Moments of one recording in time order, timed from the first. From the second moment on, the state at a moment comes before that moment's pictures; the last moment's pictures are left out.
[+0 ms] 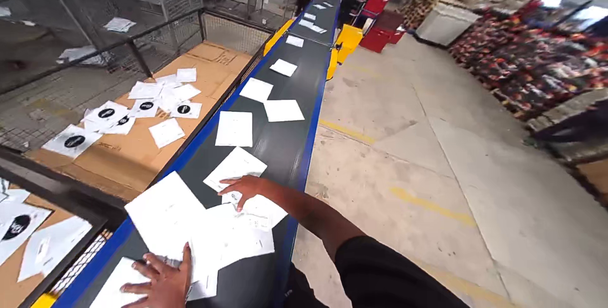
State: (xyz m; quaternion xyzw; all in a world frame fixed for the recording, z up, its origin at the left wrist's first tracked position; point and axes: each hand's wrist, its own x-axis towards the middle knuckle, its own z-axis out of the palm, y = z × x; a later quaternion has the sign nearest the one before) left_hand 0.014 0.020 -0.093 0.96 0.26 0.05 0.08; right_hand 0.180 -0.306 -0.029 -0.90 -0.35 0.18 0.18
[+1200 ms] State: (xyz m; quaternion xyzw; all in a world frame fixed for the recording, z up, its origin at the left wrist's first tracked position) left_hand -0.202 0.109 -0.040 0.89 0.41 -0.05 0.22; right_hand 0.356 -0.199 -0.025 -0.96 -0.20 0.20 0.03
